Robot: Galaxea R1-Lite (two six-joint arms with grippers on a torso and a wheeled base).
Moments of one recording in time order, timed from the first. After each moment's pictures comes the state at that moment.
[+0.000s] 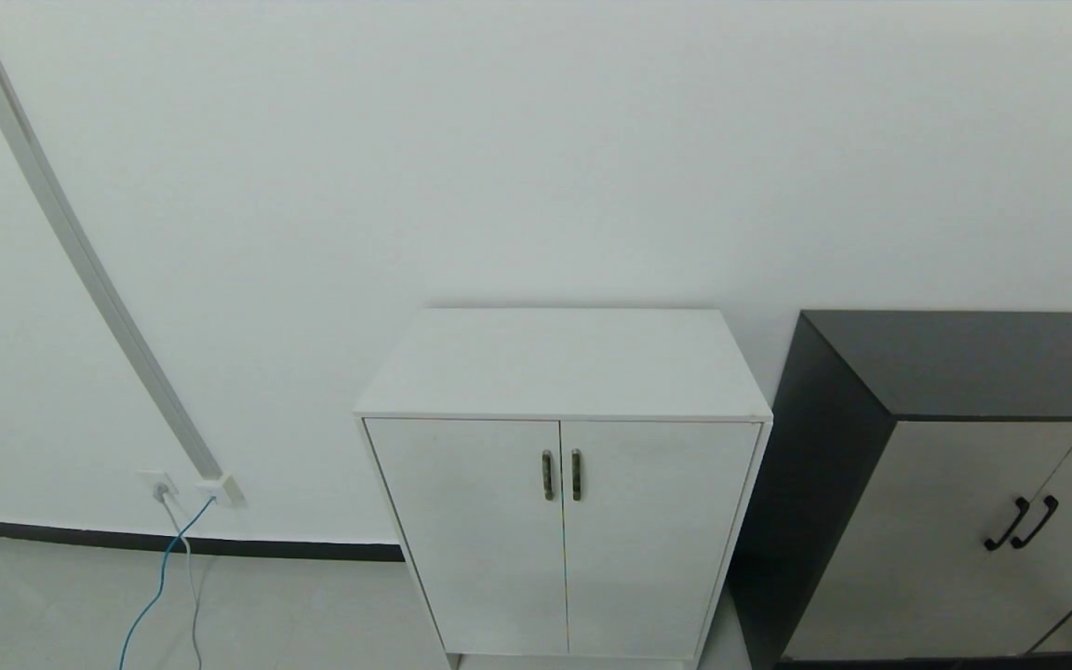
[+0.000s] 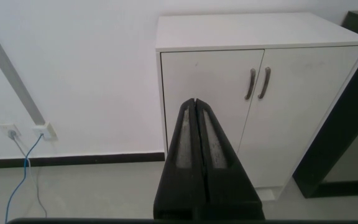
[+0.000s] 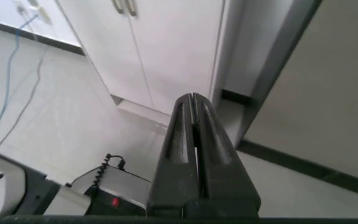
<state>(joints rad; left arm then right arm) 0.00 0.00 0.00 0.01 -0.03 0.02 0.30 0.34 0.00 -0.01 0.01 -0.05</state>
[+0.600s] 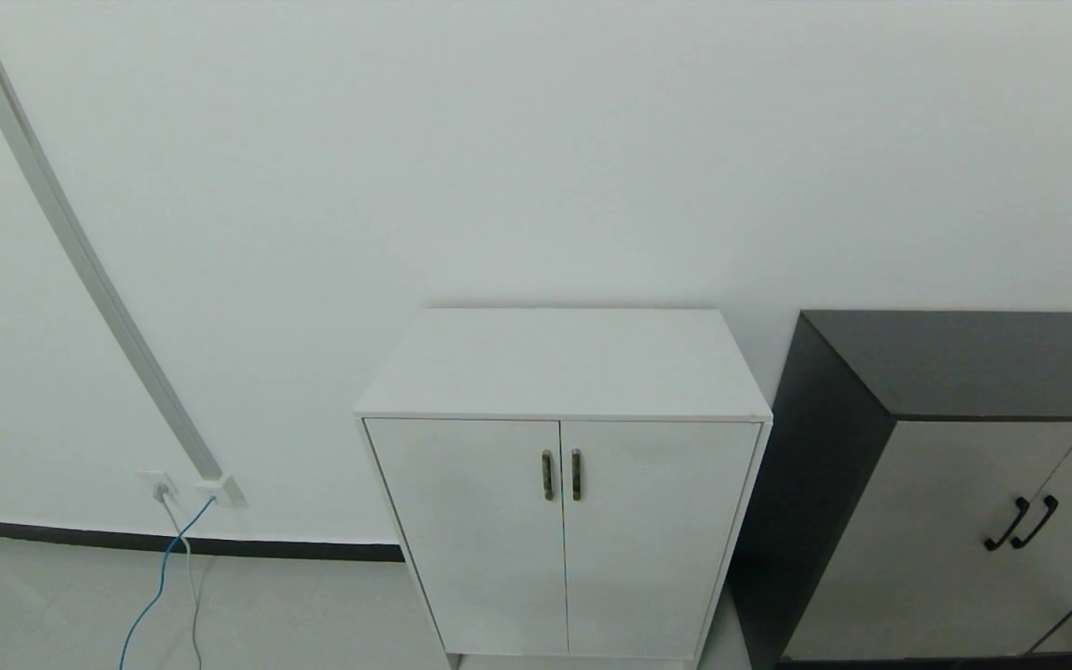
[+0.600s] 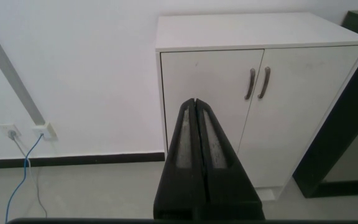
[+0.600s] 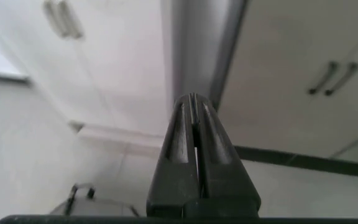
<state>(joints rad) 0.00 0.00 0.00 0.01 -0.04 0.02 0.09 0.20 0.00 0.00 -0.01 -0.02</state>
